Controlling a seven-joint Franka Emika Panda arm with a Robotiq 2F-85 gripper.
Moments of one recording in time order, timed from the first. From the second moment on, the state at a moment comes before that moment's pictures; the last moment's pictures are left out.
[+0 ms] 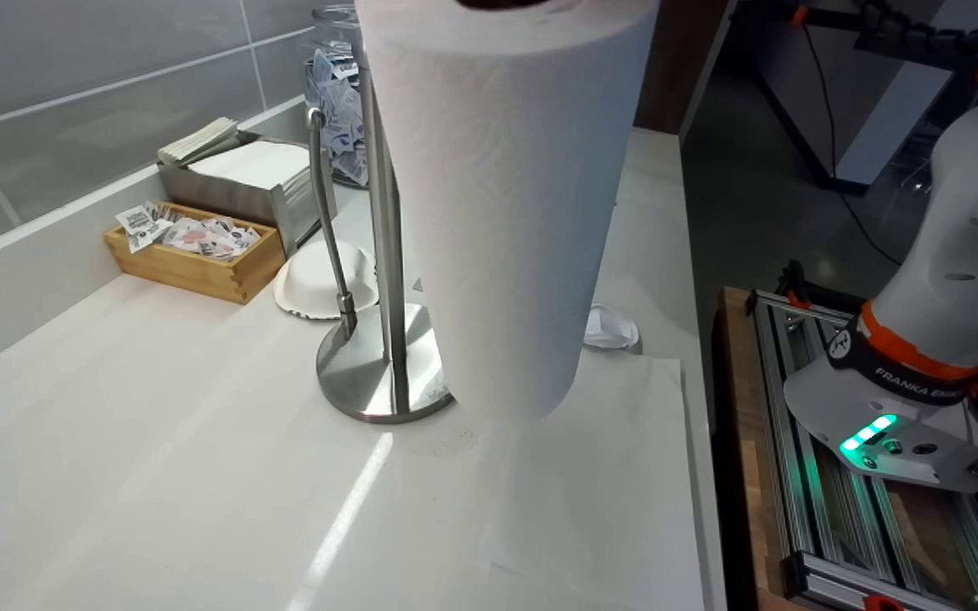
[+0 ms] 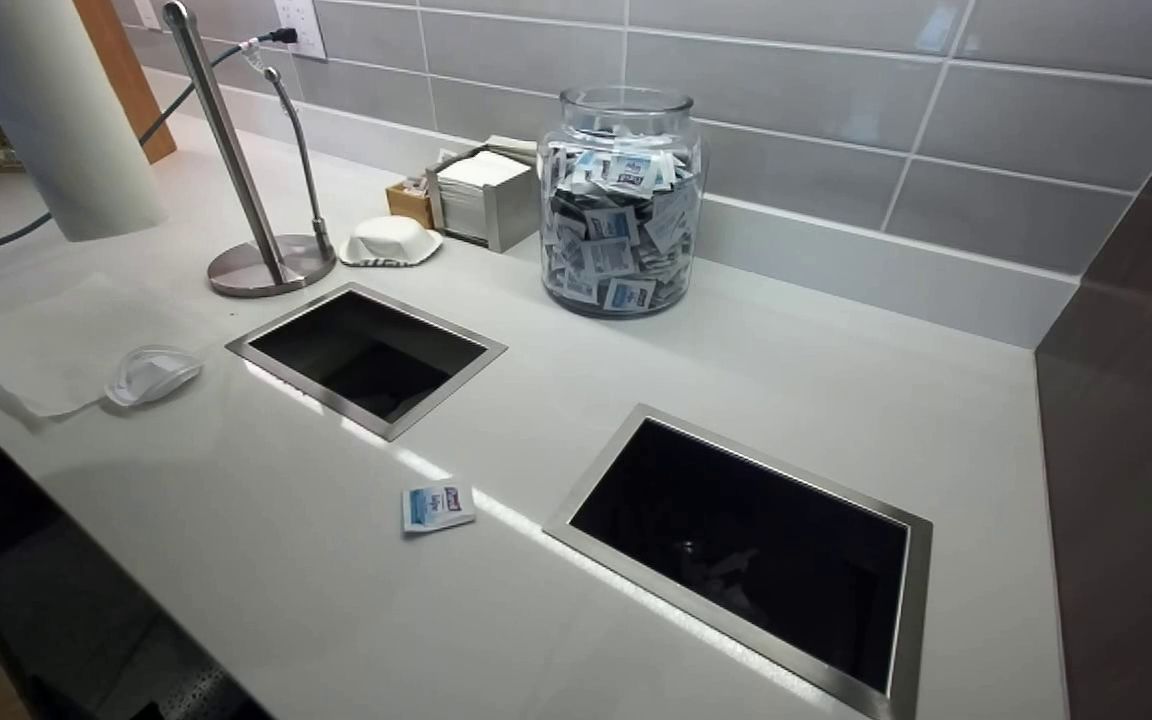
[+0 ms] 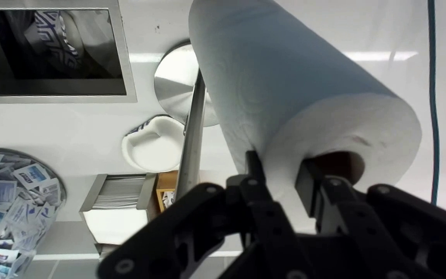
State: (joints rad) arm 0.19 -0.41 0.37 -2.08 0.00 1.96 0.49
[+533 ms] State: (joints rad) arm 0.22 -0.41 0.36 -2.21 0.04 2.20 0.41
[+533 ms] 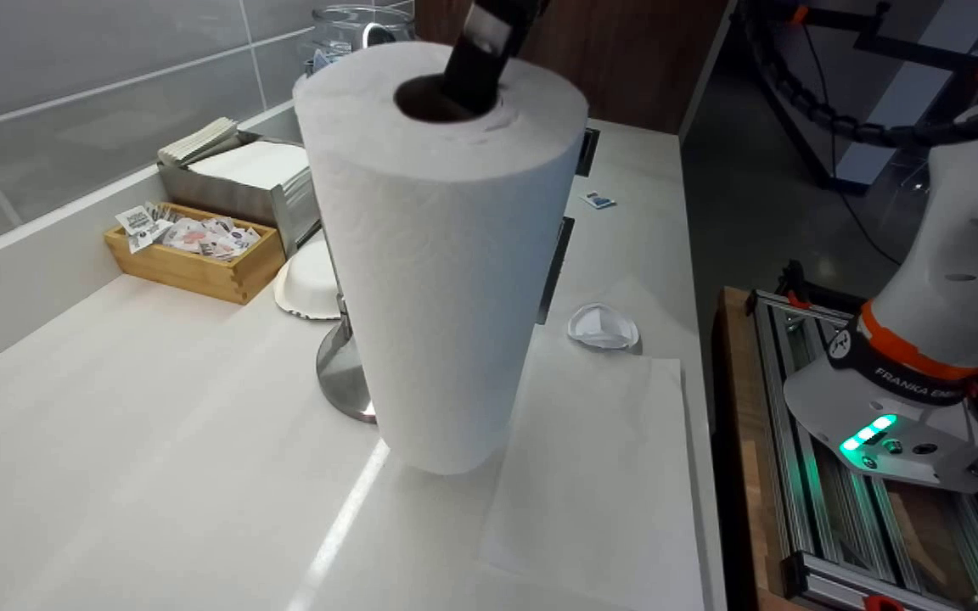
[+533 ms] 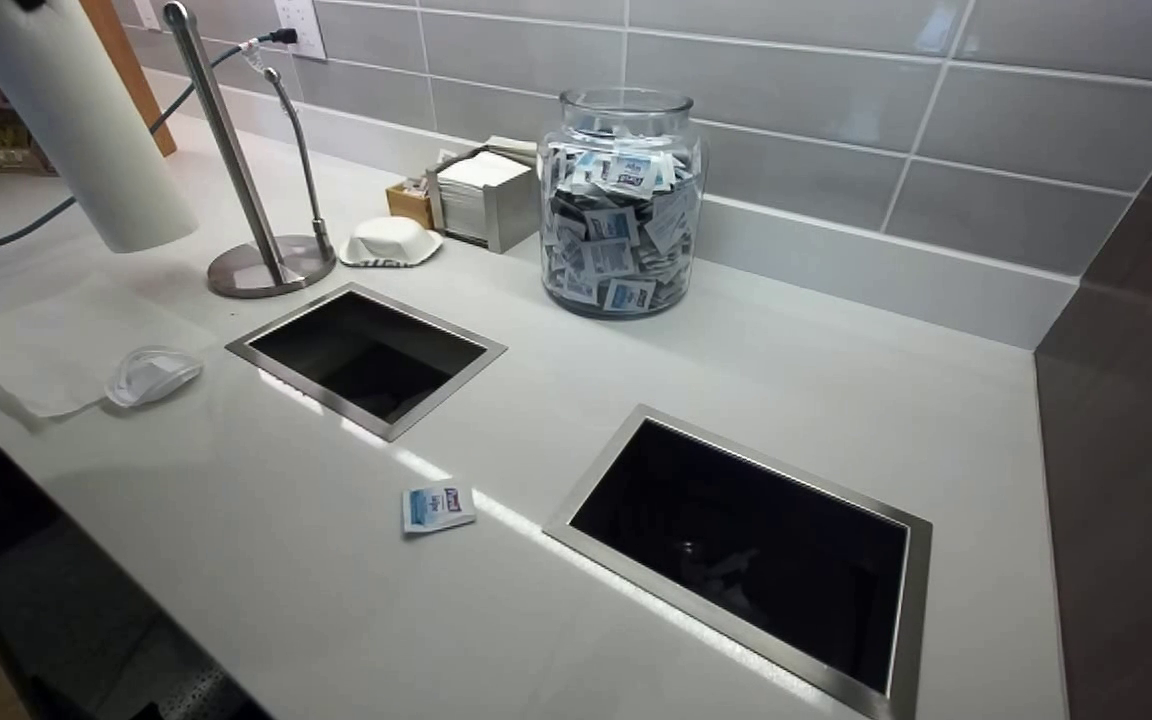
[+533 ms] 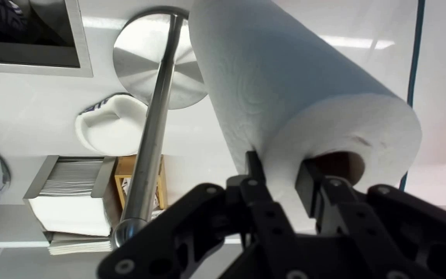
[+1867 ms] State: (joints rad) arm 0.26 -0.40 0.31 -2.35 0.20 2.36 0.28
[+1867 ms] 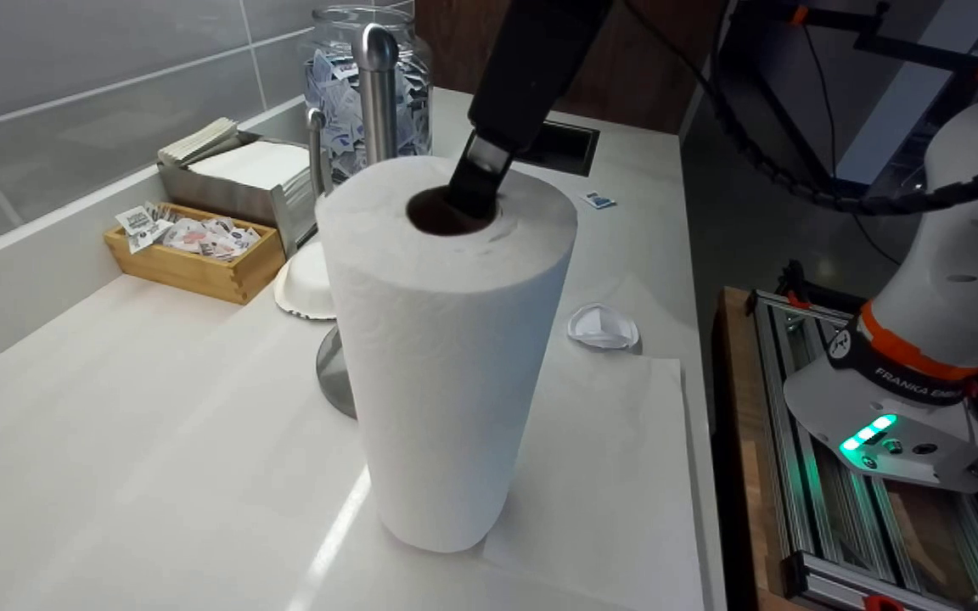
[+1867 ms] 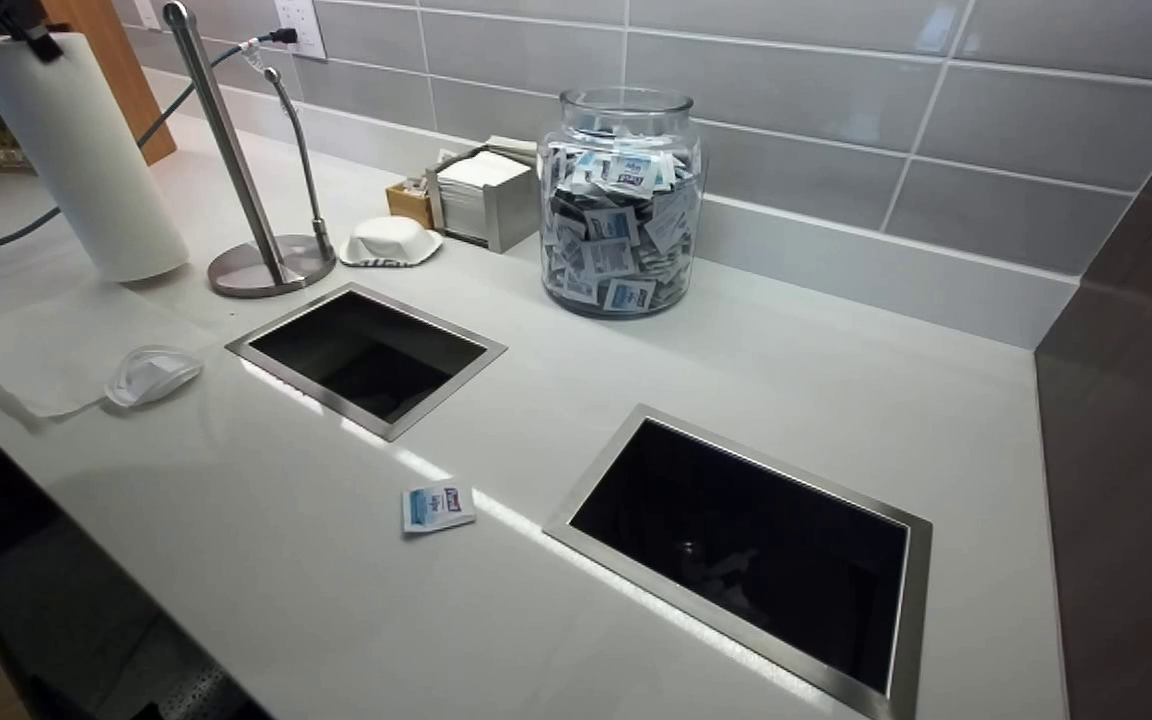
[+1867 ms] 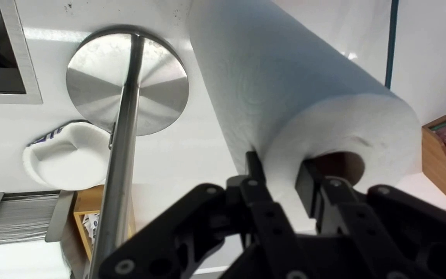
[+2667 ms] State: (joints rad) arm 0.26 -0.48 0.30 -2.34 0.19 2.33 0.29
